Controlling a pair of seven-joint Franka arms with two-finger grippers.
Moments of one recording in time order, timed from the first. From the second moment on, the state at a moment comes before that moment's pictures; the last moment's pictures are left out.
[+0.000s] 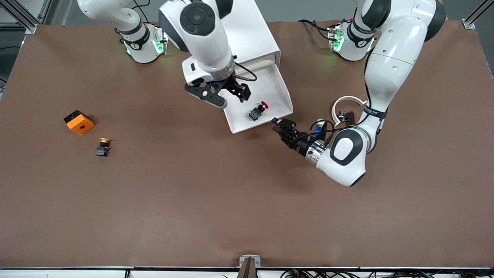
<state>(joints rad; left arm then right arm) -0.22 0.84 -0.14 -1.40 -0.97 1.48 -2.29 0.82 0.32 -0.06 -1.50 0.16 1.84 1.23</state>
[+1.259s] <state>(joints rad) -0.18 0.78 0.02 -1.21 -0.63 1.45 -1.86 0.89 0.54 -0.06 -1.50 0.16 2.03 1.39</state>
